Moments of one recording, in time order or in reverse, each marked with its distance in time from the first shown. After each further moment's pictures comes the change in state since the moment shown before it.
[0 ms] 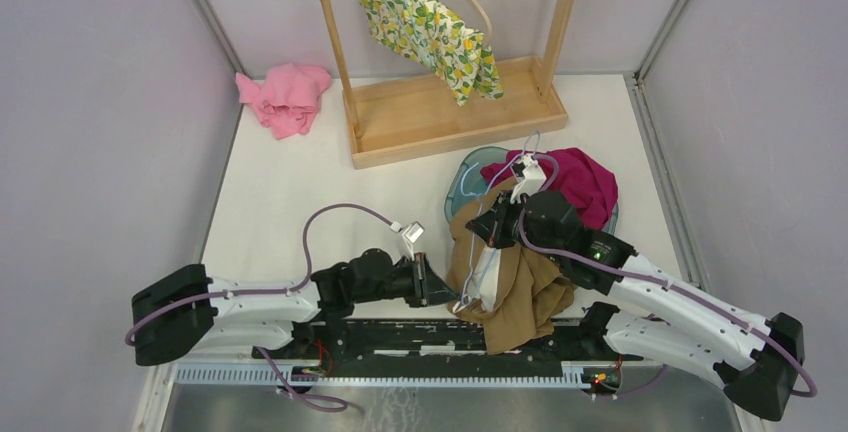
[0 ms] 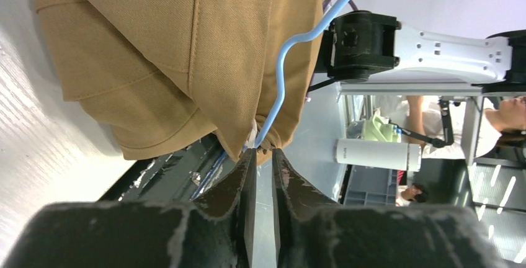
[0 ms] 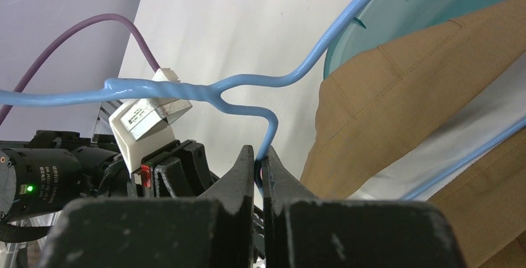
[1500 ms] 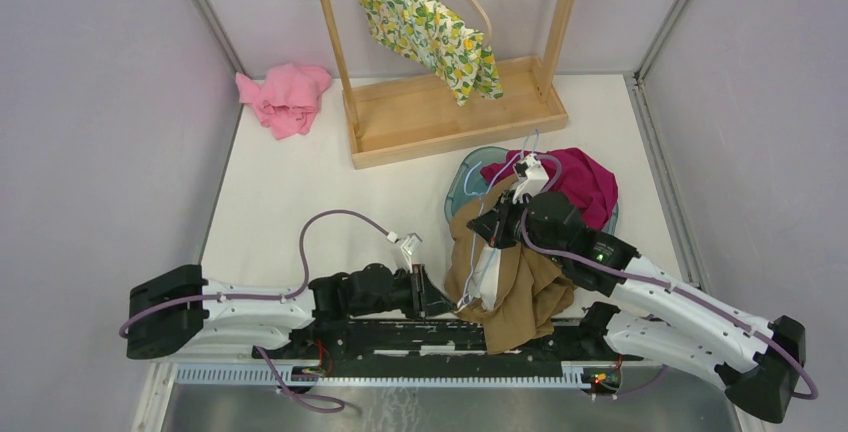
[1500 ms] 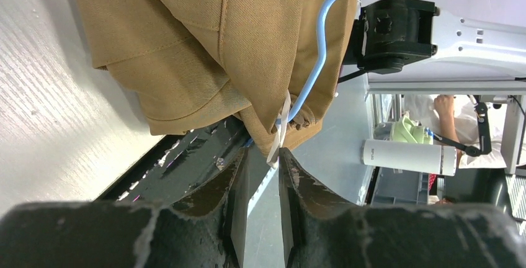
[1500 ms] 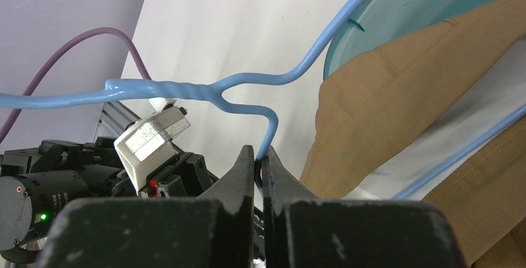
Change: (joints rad) left arm -0.108 -0.061 -0.037 -0.068 -0.161 0.011; right arm 0.000 -0.018 -0.003 -0.001 0.008 -0.001
